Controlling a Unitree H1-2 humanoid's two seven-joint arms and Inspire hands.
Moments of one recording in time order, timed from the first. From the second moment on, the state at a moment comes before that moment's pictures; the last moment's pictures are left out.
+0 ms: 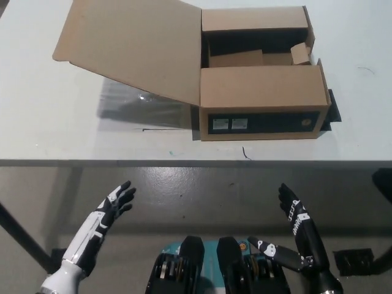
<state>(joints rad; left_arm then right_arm) -0.01 0.28 -0.10 -0.07 -0.08 -0.17 -0.19 -0.08 -0.01 0.09 0.34 -0.02 -0.39 0.01</state>
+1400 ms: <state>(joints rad) -0.32 0.16 0.20 0.07 -0.90 0.21 -0.27 -0.07 -0.01 0.09 0.36 -0.02 -0.38 0.01</state>
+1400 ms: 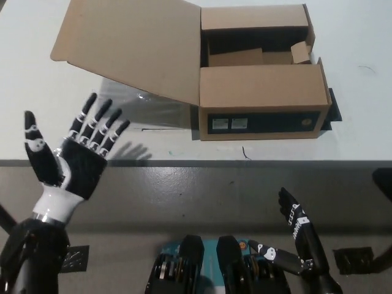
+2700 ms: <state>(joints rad) -0.68 0.12 0.37 0.64 -1.01 0.38 -0.29 -0.08 -0.01 0.09 0.34 -0.02 -0.42 0.02</state>
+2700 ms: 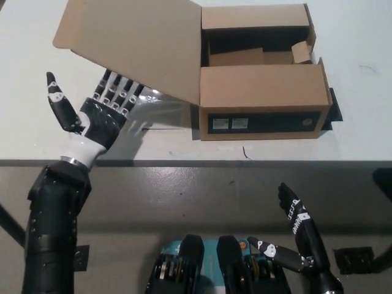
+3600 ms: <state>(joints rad) -1.11 0.19 0.28 0.58 -0.82 0.39 -0.28 -0.08 -0.01 0.09 0.34 -0.02 -0.42 0.03</state>
